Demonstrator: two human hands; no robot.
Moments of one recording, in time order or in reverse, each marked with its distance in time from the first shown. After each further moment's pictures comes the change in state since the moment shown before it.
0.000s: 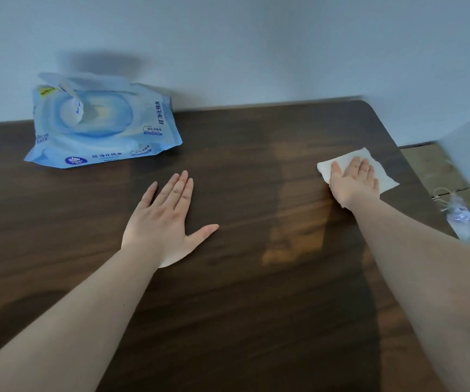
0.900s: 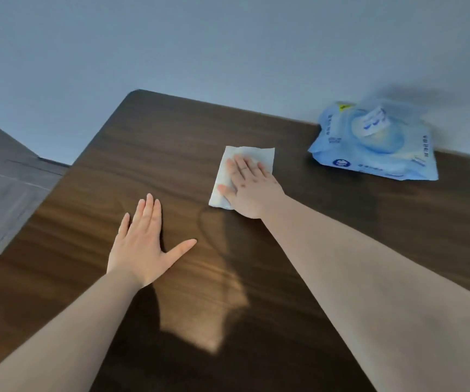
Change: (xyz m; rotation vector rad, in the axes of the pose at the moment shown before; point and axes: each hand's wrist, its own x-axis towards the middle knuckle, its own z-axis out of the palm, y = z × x) left_hand -0.287 -0.257 0.030 -0.123 0.007 -0.797; right_hand -0.344 -0.405 0.150 -0.327 -0.194 -1.380
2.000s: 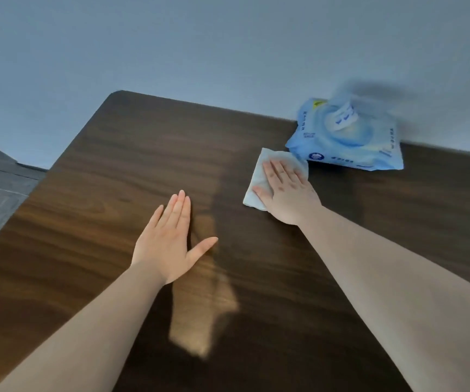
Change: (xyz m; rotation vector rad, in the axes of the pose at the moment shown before) left_hand -0.005 0.051 -0.005 0.097 -0.007 0.236; right_hand -0.063 0.067 -0.006 0.000 0.036 0.167
